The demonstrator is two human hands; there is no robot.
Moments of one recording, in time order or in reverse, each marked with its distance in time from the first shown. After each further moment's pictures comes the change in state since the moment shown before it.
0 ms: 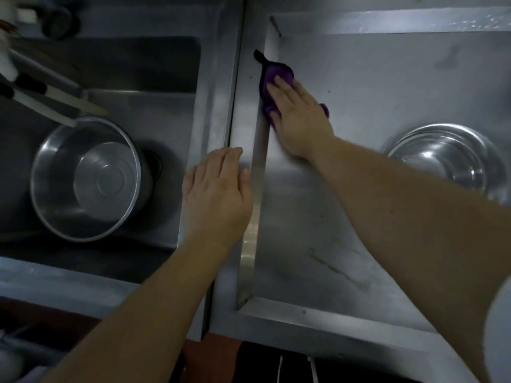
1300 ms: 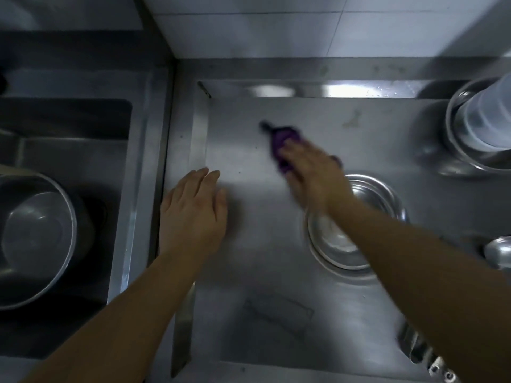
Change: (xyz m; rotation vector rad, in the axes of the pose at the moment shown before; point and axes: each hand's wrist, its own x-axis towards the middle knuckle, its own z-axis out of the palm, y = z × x) left_hand 0.070 0.082 0.023 -0.053 -0.108 0.054; right_hand -0.073 0.145 -0.071 -0.070 0.253 -0.154
